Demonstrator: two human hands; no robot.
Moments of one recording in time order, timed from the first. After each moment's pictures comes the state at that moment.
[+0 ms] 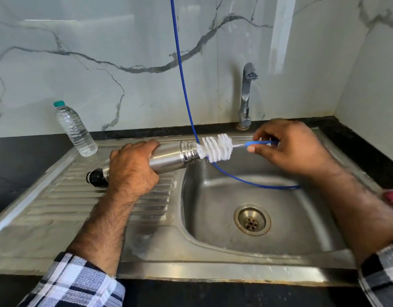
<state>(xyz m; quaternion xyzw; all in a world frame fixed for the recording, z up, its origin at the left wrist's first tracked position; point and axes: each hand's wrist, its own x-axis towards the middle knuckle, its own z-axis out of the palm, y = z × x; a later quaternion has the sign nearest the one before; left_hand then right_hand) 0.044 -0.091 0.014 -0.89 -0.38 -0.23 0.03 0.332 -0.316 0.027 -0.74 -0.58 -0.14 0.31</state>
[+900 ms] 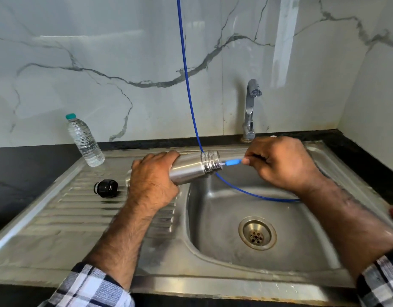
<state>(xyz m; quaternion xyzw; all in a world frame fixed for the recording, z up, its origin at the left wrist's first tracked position) 0.061 -0.109 0.016 -0.90 -0.35 -0.25 0.02 0.305 -0.299 0.036 -0.69 -0.63 -0.25 0.24</state>
